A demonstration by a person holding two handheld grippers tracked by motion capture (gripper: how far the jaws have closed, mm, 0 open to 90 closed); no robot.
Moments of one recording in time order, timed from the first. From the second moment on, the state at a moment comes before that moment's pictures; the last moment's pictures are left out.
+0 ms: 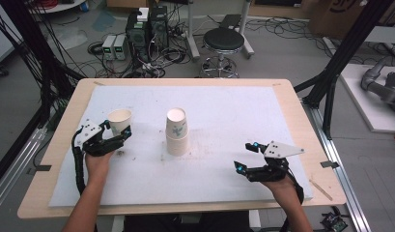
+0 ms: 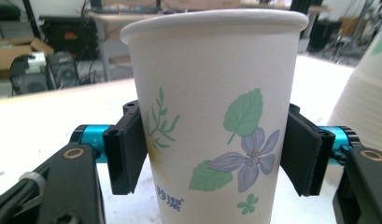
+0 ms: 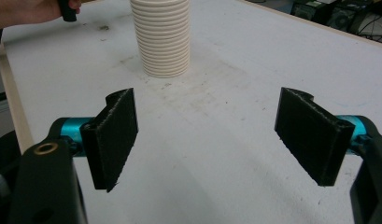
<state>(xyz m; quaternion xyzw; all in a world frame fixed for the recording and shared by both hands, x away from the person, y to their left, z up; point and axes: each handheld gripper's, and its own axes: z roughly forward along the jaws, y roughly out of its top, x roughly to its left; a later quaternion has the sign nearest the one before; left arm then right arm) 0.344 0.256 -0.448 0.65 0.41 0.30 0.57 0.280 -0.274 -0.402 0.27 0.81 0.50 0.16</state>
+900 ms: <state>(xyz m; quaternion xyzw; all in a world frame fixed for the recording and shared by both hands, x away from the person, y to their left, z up) 0.341 0.247 -0.454 0.73 0.44 0.29 0.43 0.279 -0.272 -0.401 0.26 0.81 0.50 0.16</state>
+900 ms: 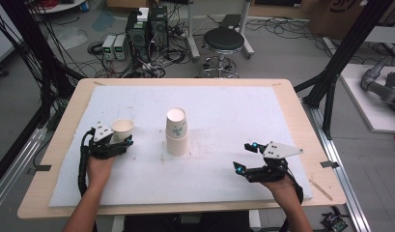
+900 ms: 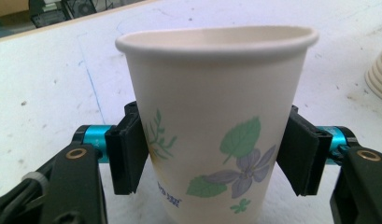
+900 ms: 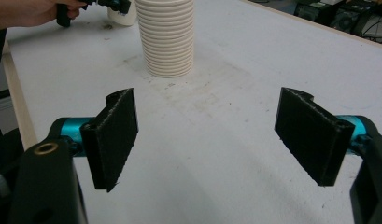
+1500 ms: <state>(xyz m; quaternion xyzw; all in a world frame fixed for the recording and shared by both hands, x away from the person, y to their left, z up) 0.330 0.251 -0.459 0.73 0.46 0.28 0.42 0.279 -0.270 -0.399 0.26 0.81 0.50 0.16</state>
